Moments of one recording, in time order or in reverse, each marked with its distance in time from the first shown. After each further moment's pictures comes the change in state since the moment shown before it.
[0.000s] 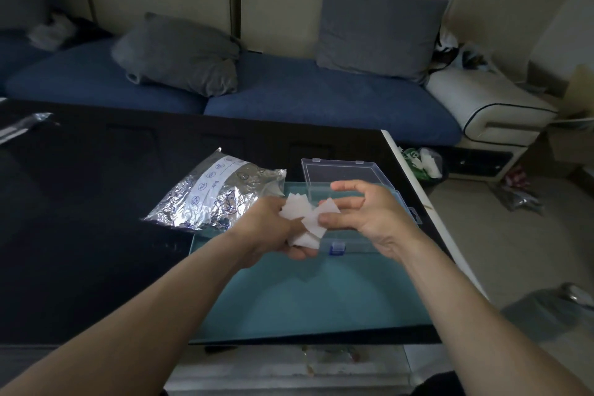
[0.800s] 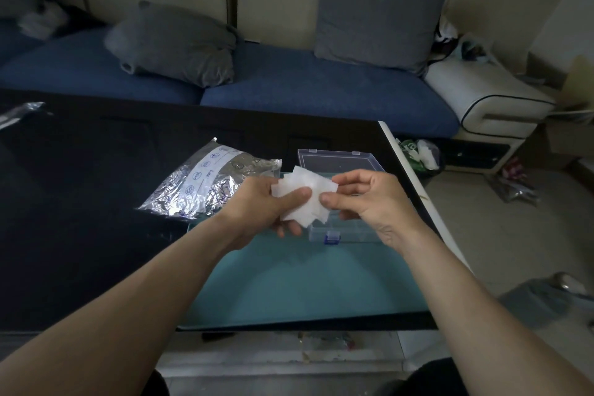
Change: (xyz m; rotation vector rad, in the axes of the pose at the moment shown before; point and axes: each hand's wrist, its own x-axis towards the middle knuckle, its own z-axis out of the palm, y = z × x) left_hand -0.006 0.010 -0.004 0.028 0.011 0.150; right_hand -0.007 -0.002 -0.008 0.001 0.094 -0.080
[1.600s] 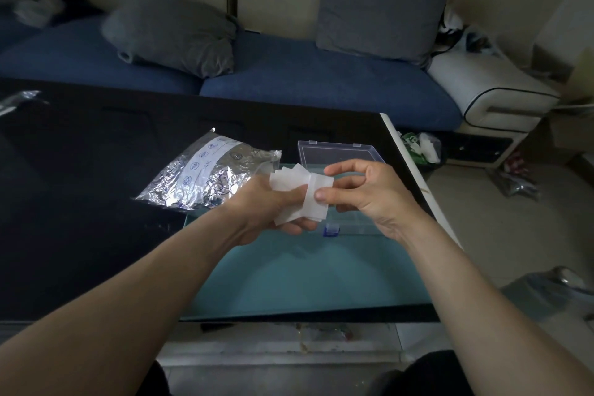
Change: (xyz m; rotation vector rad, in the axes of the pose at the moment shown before) left_hand 0.004 -0.007 0.008 -0.161 -0.037 -0.142; right_hand -0.005 -0.006 -0.001 0.007 -0.130 -0.019
